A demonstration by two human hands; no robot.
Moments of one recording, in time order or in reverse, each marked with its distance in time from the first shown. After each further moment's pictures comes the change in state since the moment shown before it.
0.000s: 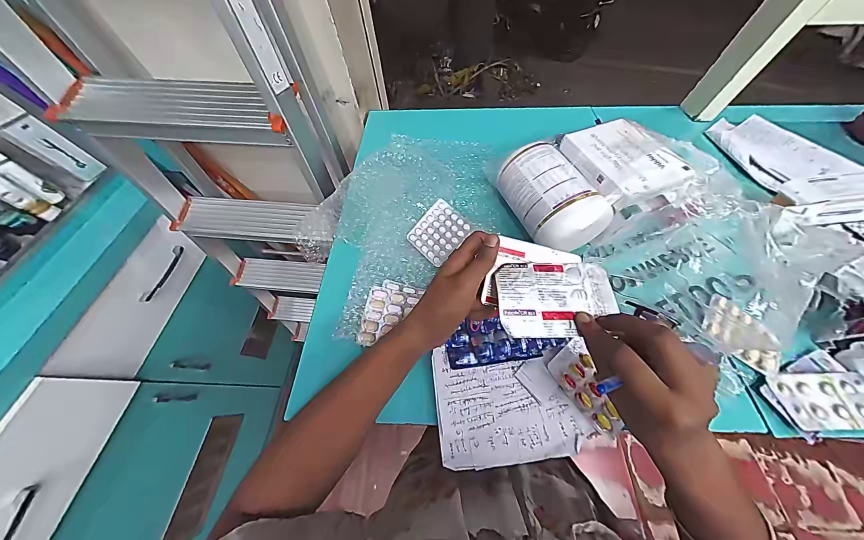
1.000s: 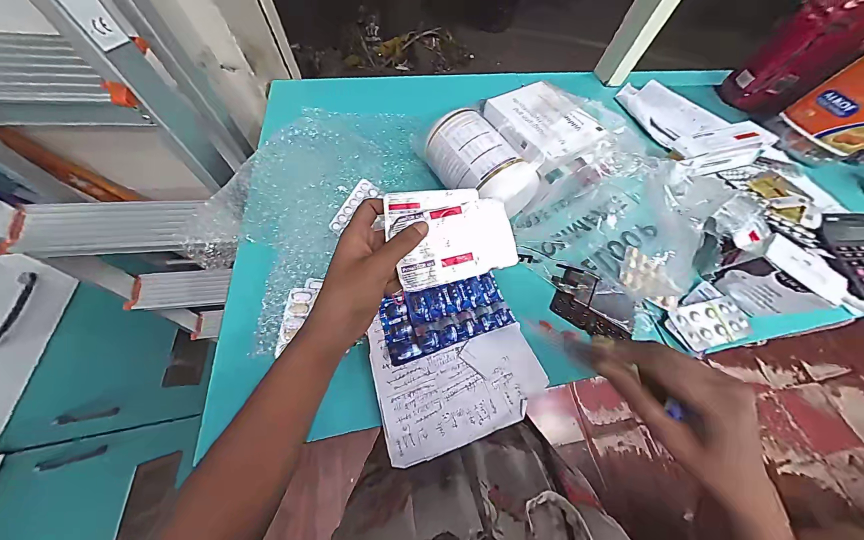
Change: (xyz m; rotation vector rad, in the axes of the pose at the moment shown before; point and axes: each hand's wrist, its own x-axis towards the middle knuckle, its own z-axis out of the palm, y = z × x) left_hand 0.002 0.003 -0.006 -0.026 0.165 0.116; right_hand -0.047 0.007 -0.089 0.278 -0.282 0.419
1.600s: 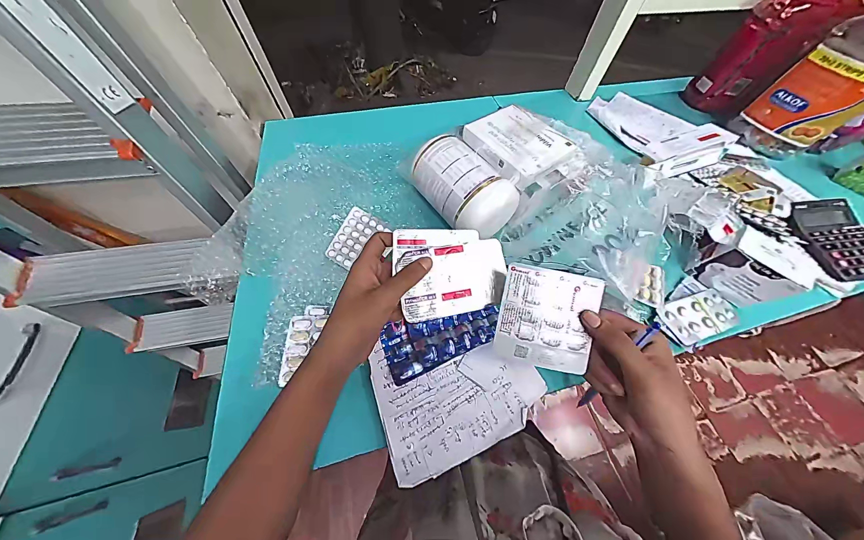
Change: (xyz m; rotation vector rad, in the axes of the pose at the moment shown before) left_hand 0.000 -0.001 0.003 0.050 -0.102 -0.069; right_hand 0.028 -0.016 0.039 1.015 0.280 0.580
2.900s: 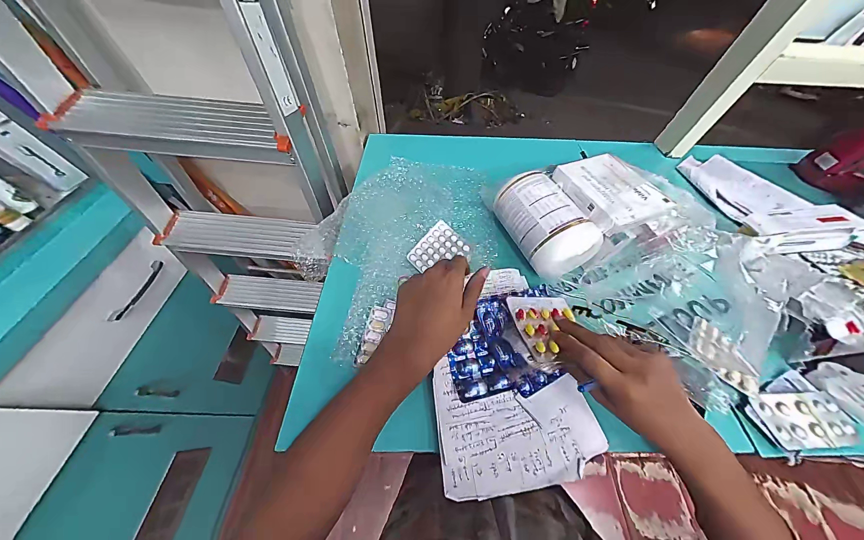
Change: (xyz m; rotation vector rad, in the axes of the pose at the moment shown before) left_hand 0.000 0.006 -0.016 1.177 0.133 0.137; right_hand 0.068 0.034 0.007 -1.357 -0.518 -1.126
